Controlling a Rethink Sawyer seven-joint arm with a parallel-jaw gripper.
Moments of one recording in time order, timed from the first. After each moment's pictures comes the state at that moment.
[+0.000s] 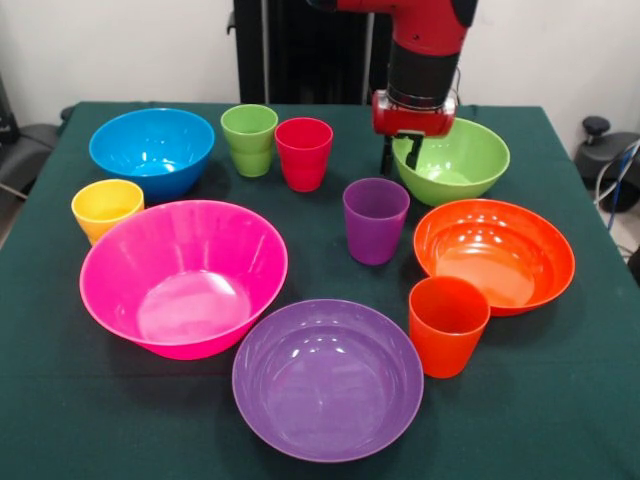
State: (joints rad) arm -0.04 -0.46 -0.05 1.93 -0.21 0.06 1.93
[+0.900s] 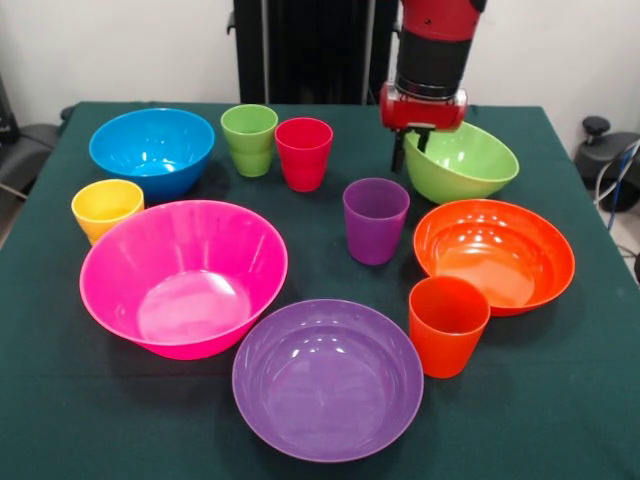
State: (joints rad) arm -0.02 -0.51 -0.06 1.93 -0.21 0.06 1.93
